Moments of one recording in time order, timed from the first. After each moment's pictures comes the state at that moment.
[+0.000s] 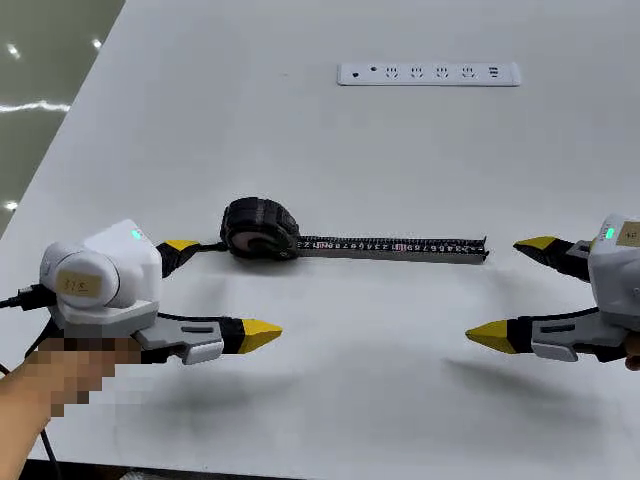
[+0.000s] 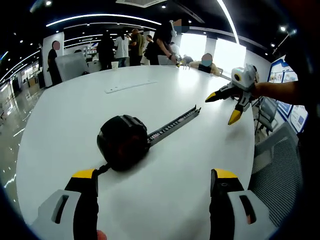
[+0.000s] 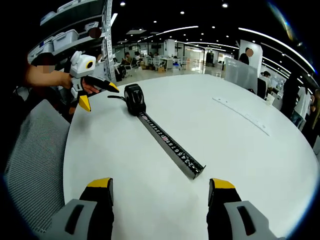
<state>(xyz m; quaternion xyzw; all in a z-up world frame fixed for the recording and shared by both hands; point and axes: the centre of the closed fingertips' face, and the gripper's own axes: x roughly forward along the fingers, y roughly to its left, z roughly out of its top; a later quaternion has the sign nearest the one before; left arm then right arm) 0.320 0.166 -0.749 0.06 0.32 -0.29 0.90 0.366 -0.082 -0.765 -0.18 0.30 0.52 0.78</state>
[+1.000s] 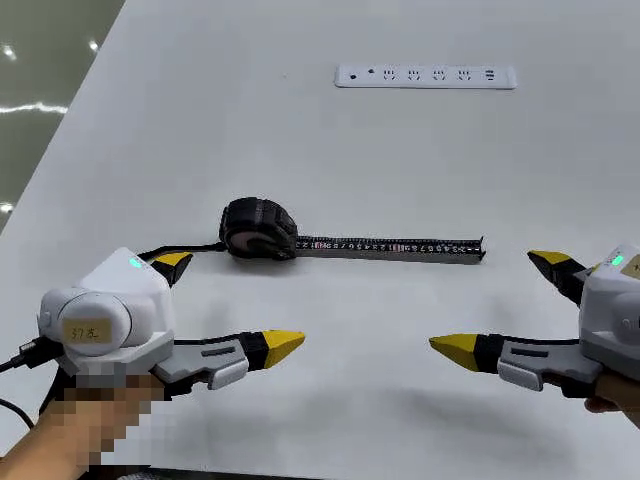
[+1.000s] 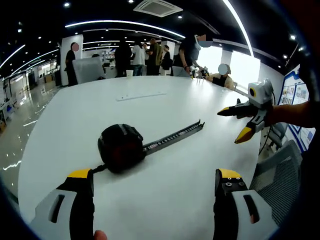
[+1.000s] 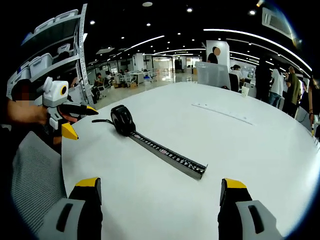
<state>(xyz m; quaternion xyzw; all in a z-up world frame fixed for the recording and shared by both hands) 0.314 0.150 -0.727 0.02 0.29 -0.23 0.93 0.352 -0.069 -0.741 -0.10 0.29 0.42 0.86</state>
